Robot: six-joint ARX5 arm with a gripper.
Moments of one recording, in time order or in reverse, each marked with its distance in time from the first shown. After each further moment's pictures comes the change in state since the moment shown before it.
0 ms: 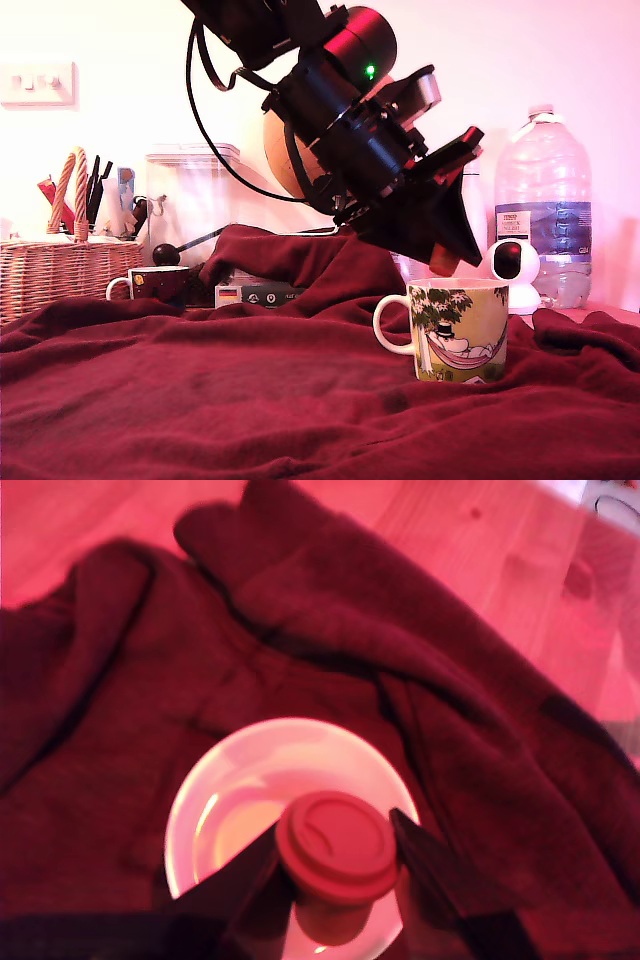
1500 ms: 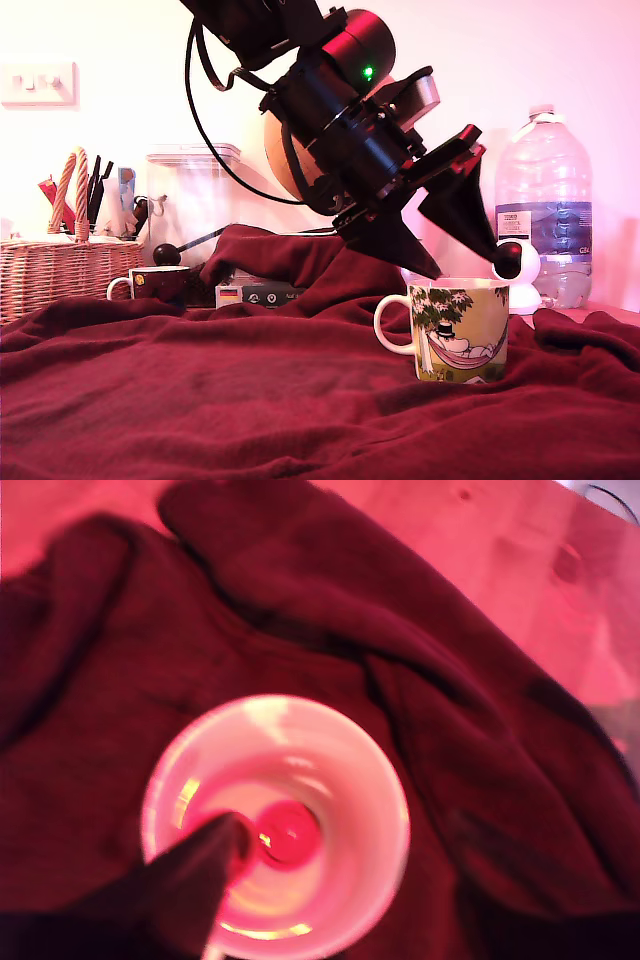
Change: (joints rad) arm 0.003 0.000 0.000 -0.044 0.052 0.002
